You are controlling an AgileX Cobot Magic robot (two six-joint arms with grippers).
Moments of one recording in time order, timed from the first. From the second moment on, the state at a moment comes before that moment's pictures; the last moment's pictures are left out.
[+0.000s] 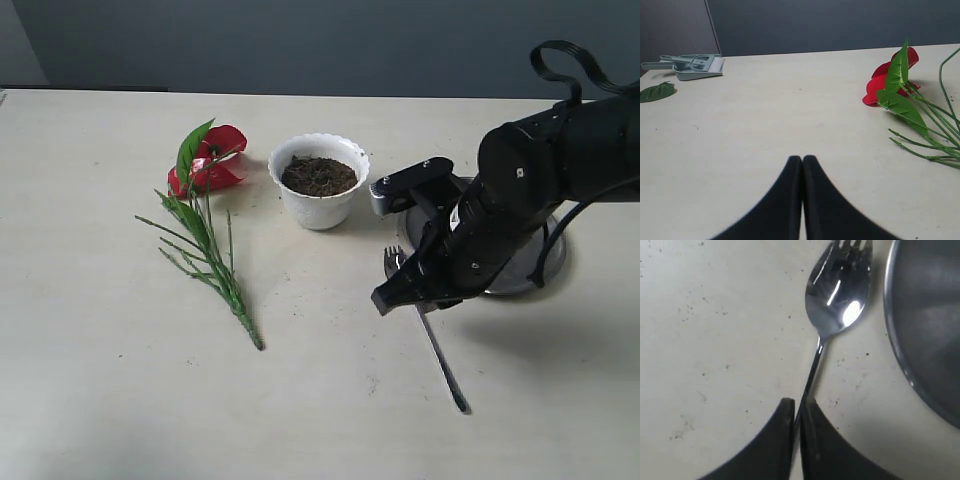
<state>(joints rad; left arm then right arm) 0.14 0.01 -0.01 0.06 0.34 -0.02 0.69 1.72 -0.91 0.07 0.62 -0.05</state>
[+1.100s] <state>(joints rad) 0.14 0.01 -0.01 0.06 0.34 -0.02 0.69 1.86 -1.01 0.06 0.65 -0.04</state>
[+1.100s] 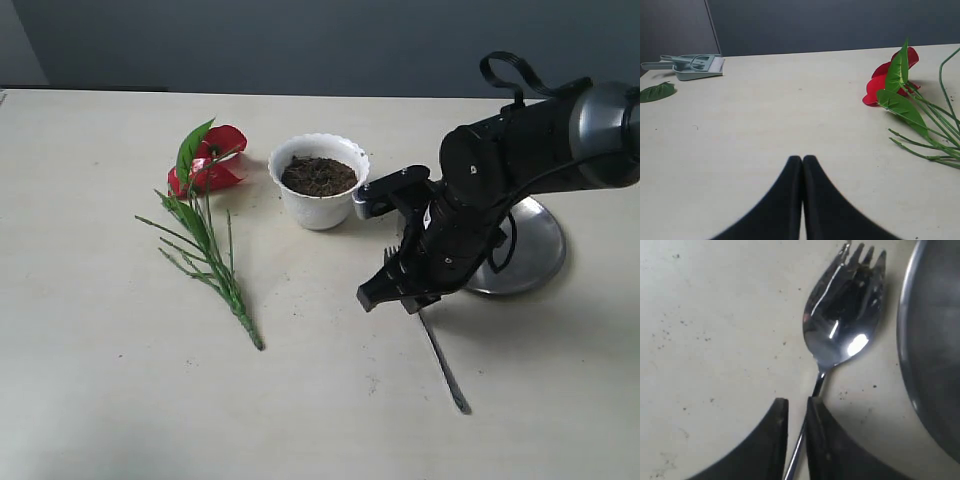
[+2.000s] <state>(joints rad) 0.14 0.01 -0.01 0.06 0.34 -0.02 0.69 1.92 -1.02 0.01 0.61 -0.01</state>
